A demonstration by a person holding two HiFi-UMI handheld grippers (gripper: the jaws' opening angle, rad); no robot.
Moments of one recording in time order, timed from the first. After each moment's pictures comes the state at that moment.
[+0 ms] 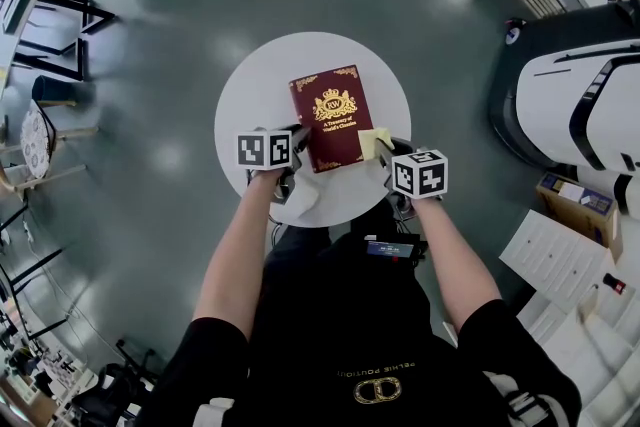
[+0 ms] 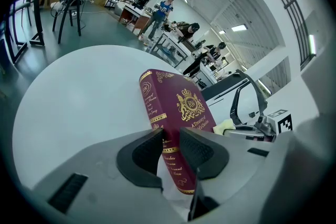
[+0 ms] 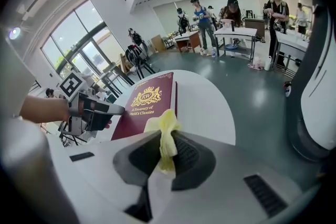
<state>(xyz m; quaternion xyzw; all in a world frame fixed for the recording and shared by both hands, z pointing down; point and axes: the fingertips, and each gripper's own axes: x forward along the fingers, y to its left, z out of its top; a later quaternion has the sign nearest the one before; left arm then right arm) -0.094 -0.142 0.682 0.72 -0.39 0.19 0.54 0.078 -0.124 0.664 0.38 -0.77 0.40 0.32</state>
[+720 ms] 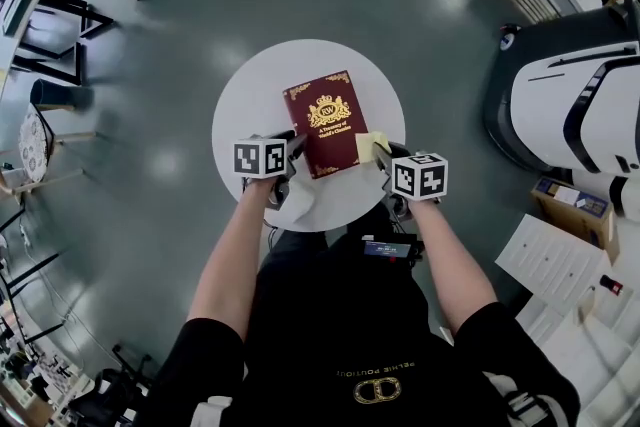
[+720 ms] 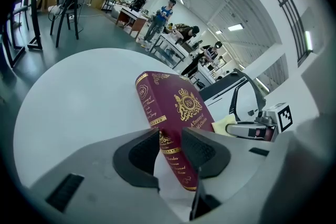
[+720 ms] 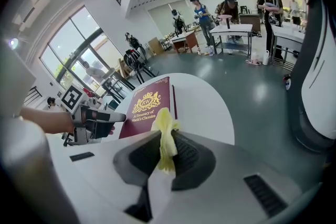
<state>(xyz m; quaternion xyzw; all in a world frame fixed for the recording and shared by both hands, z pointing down) -0.093 -0.139 0.679 0.73 -0.39 0.19 0.53 0.084 -0.128 0.655 0.39 -0.76 0.43 0.30</state>
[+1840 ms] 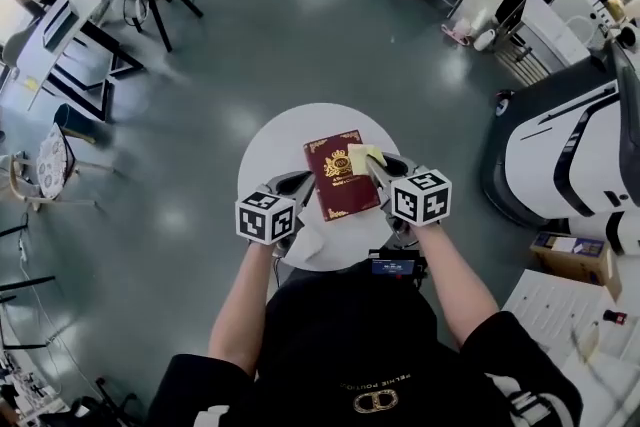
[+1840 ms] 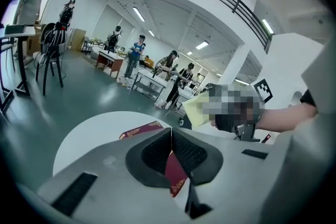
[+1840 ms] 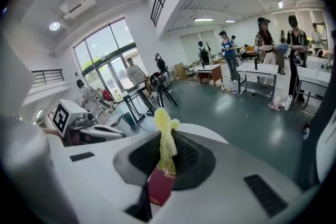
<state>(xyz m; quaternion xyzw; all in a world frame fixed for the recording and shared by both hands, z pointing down) -0.105 -0.137 0.522 0.83 -0.41 0.11 0.36 0.009 -0.186 0.495 0.35 -0.87 0.28 0.21</state>
